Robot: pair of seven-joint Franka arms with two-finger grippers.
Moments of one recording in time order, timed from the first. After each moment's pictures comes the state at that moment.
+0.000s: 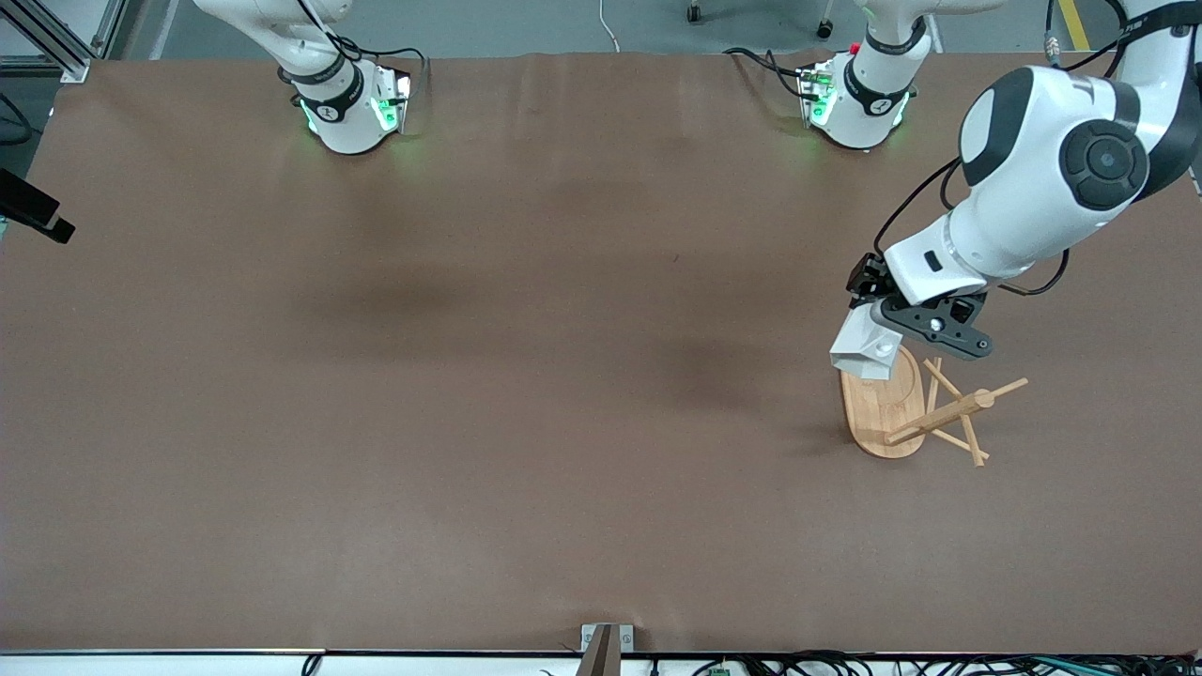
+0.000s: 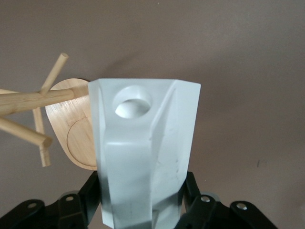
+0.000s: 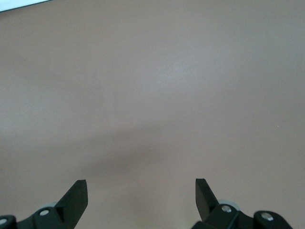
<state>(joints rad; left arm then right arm) -0.03 0.11 -0.23 -1.88 -0.07 1.95 0.19 -0.08 -0.02 -0.04 -1.49 0.00 1.50 0.10</state>
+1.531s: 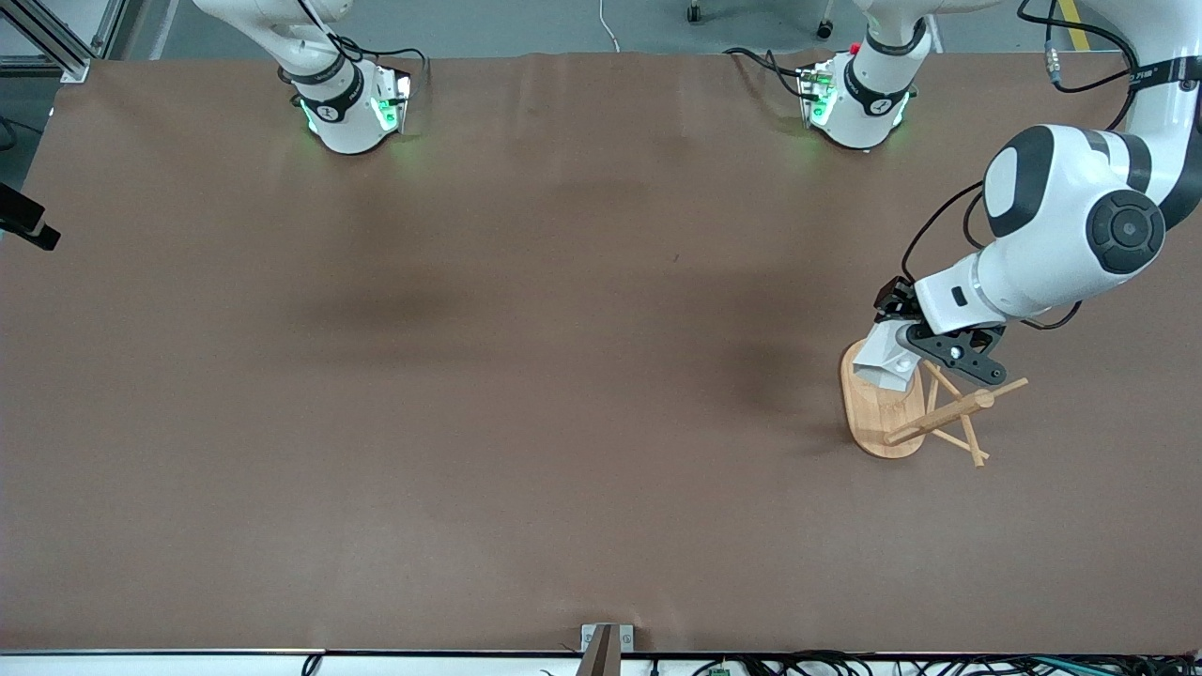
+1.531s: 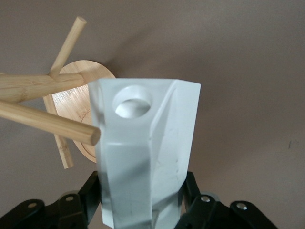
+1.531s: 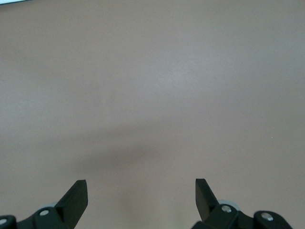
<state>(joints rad) 0.06 0.16 -0.21 -1.91 -0.07 1.97 0.36 -0.08 0.01 -0.06 -1.45 0.00 1.49 0.01</state>
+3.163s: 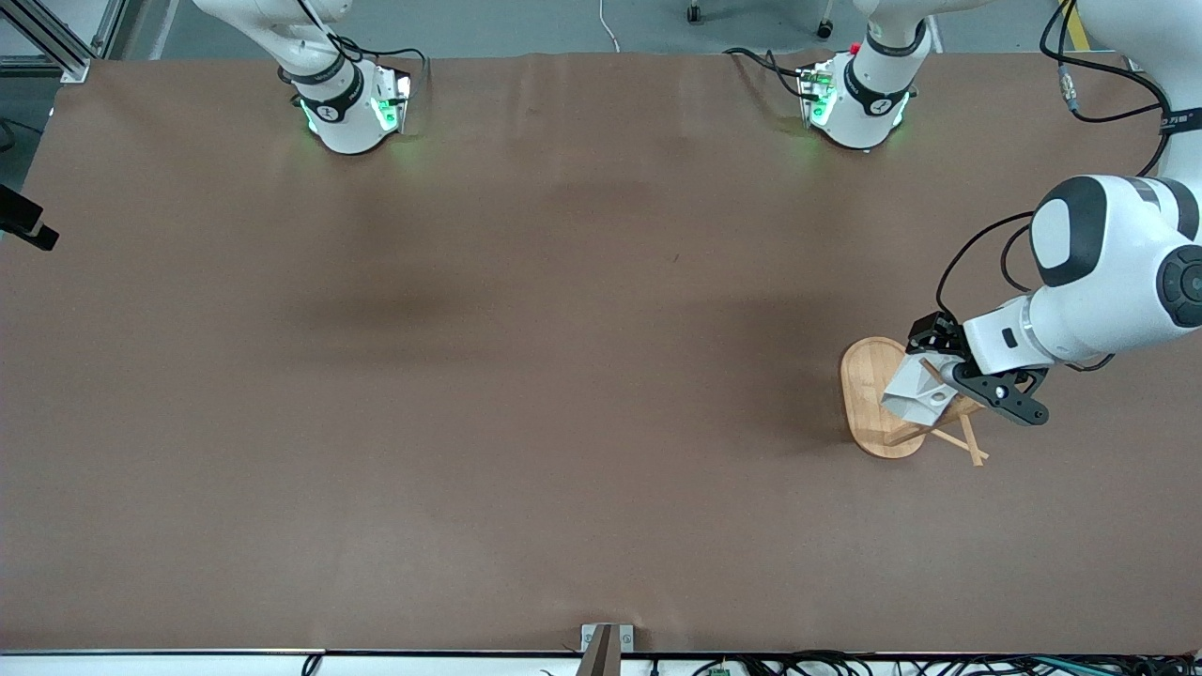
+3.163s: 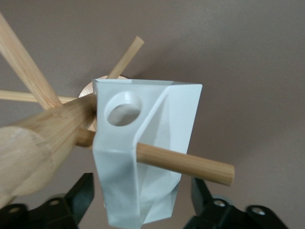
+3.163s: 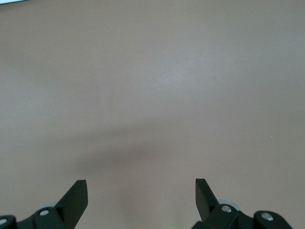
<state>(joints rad) 0.15 0.29 -0.21 -1.78 -0.08 1.98 0.48 -0.08 0.01 -0.06 -1.45 0.00 1.49 0.01</state>
